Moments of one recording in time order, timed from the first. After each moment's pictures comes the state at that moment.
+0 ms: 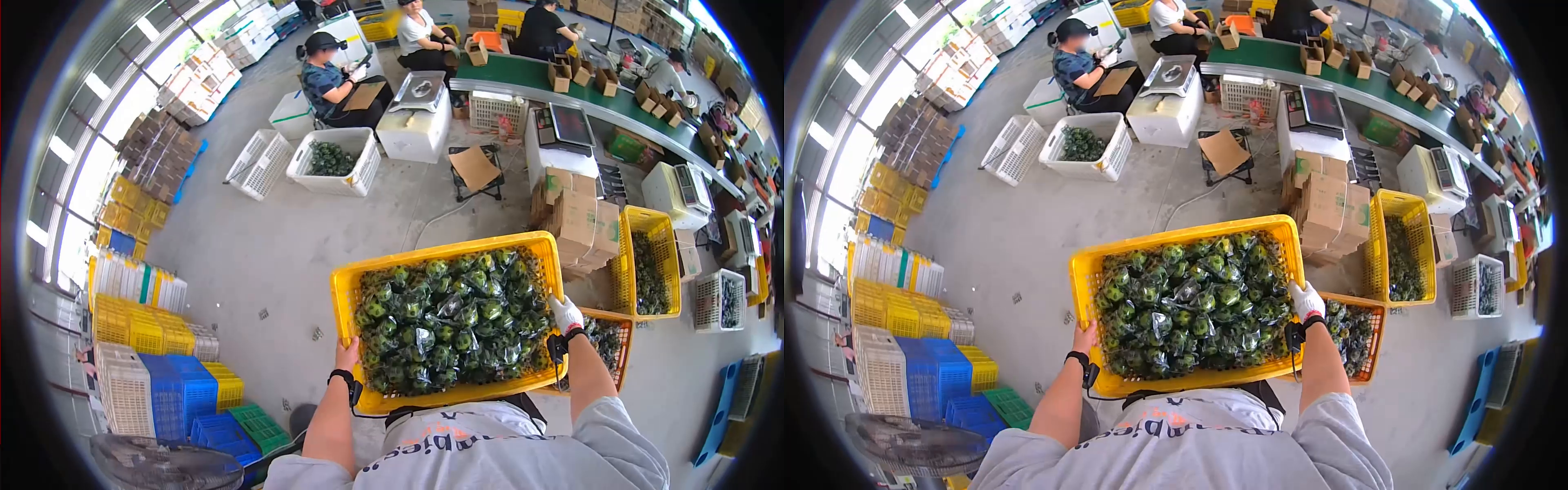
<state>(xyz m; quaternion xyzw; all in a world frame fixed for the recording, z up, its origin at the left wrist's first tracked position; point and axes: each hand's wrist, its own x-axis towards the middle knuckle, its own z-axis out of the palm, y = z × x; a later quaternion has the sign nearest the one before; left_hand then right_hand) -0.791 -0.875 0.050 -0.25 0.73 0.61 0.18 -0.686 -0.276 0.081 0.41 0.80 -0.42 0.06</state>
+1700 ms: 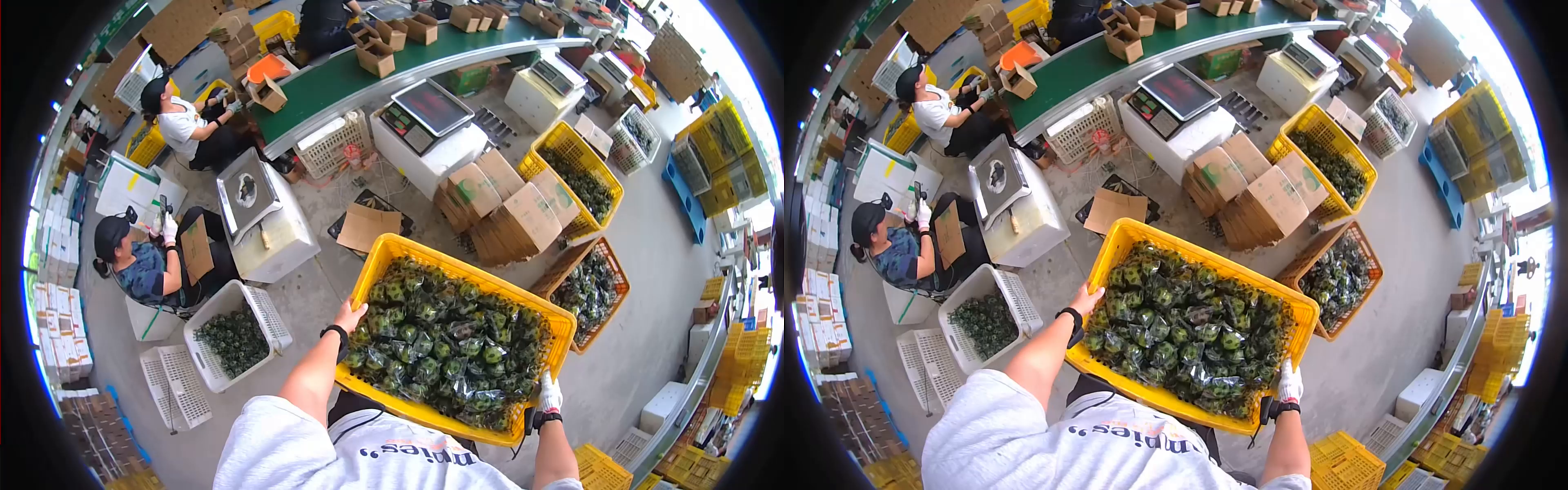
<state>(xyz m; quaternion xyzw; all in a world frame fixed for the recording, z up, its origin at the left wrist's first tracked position) -1.479 -0.489 -0.037 0.24 0.79 0.26 0.51 -0.867 -0.498 0.031 0.81 0.29 -0.46 -0.23</state>
